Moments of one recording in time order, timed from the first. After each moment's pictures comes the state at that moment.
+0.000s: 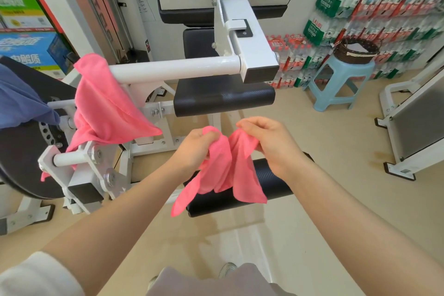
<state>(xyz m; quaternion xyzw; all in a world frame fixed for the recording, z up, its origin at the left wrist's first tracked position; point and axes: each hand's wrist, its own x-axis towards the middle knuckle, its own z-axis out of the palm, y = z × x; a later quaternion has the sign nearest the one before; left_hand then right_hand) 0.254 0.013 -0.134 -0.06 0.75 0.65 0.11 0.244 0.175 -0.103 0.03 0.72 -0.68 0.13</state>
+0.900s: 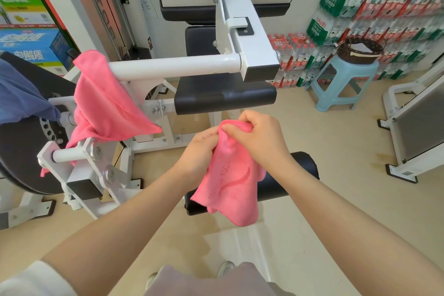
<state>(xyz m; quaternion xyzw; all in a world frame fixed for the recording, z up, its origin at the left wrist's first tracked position) 0.275 0.033 -0.117 0.02 0.64 0.76 0.11 0.246 0.162 -0.099 -0.10 0.89 -0.44 -0.05</state>
